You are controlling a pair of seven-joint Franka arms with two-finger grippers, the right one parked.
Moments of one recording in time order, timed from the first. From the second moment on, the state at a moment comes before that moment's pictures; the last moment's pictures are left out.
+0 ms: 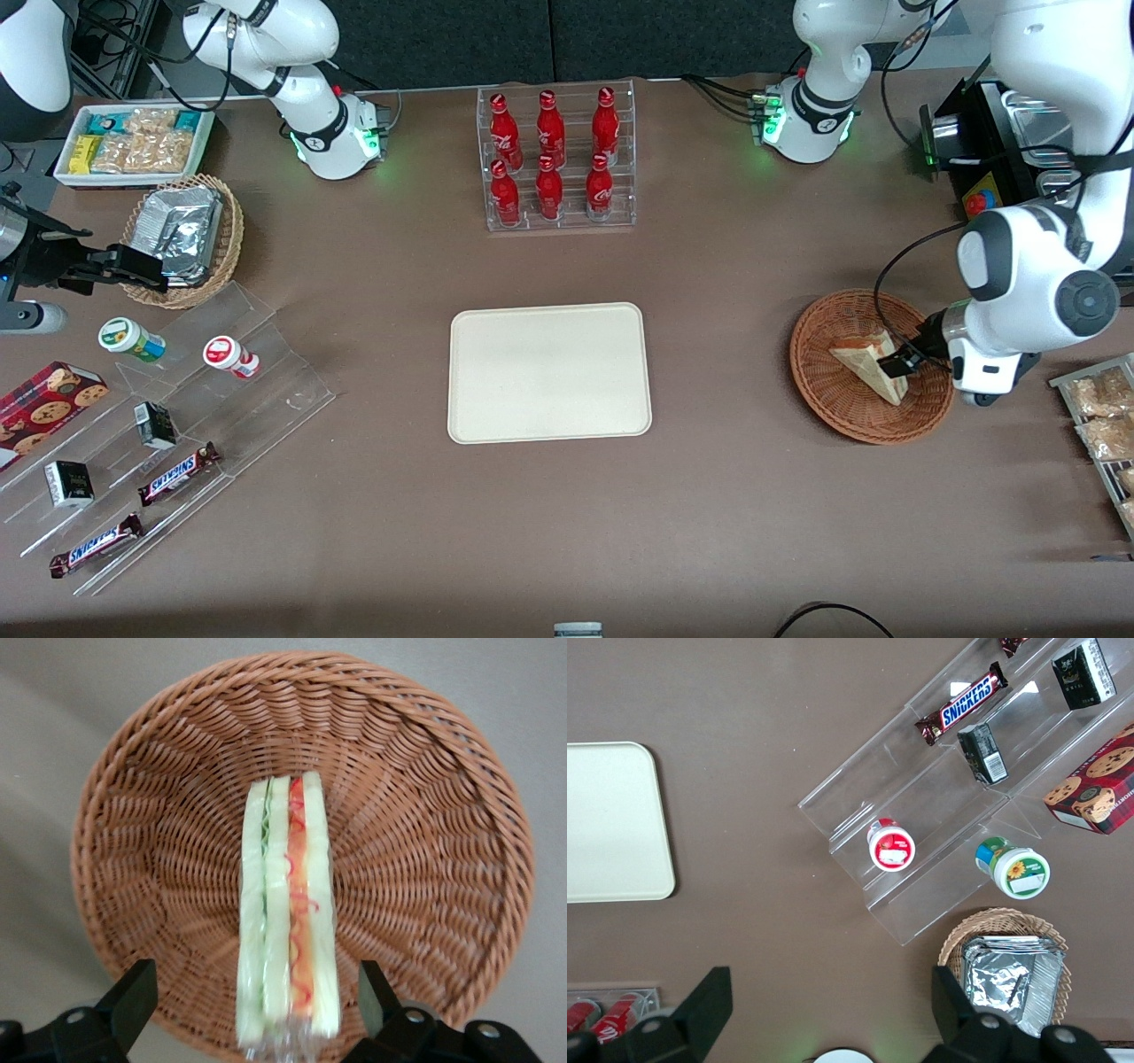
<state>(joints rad) 0.04 0.31 0.02 -2.02 -0.04 2.15 -0.61</state>
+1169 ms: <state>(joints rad) -0.07 0.33 -0.10 -1.65 -0.05 1.76 -0.82</state>
